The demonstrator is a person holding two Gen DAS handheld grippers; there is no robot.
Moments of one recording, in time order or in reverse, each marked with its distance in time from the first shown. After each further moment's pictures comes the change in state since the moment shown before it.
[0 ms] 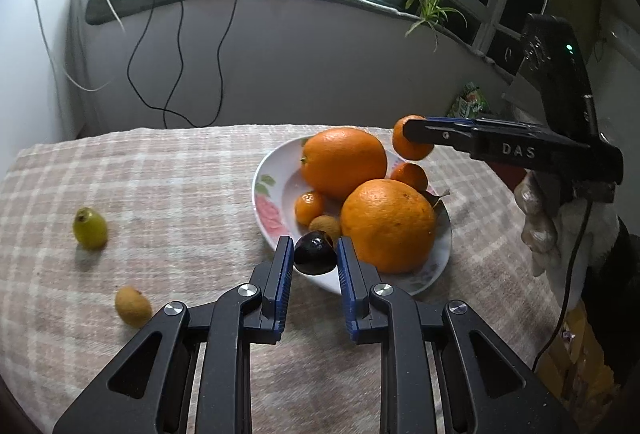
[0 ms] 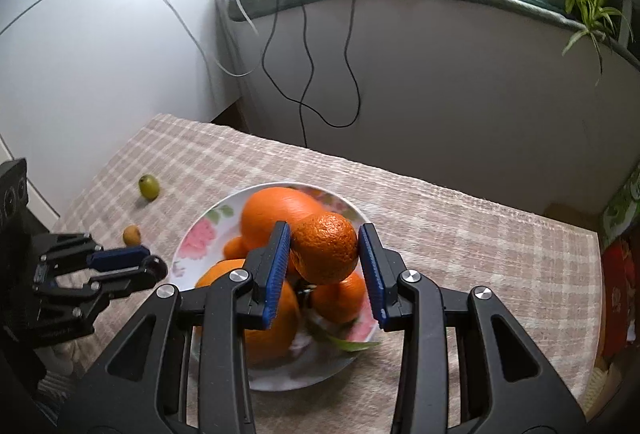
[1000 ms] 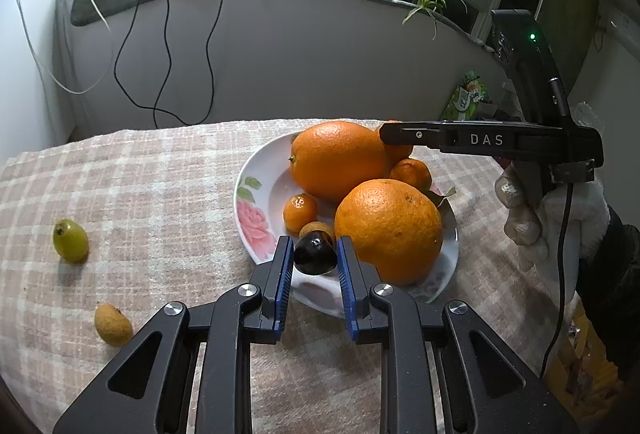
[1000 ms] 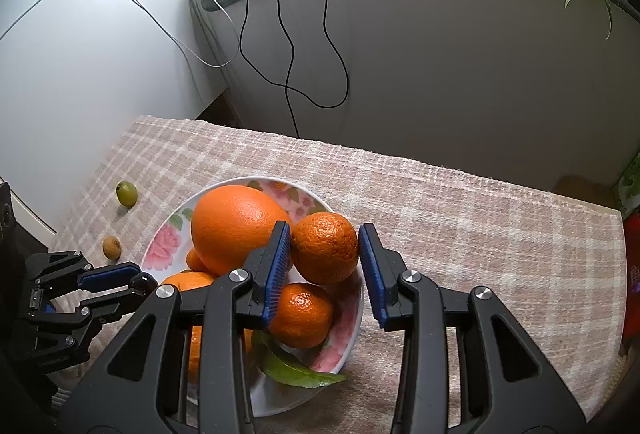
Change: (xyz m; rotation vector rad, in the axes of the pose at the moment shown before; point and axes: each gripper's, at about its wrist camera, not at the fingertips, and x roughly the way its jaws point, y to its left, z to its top) left arm 0.019 -0.007 0.005 0.024 0.026 0.003; right arm 0.036 -0.027 0.000 0.081 0.062 0.039
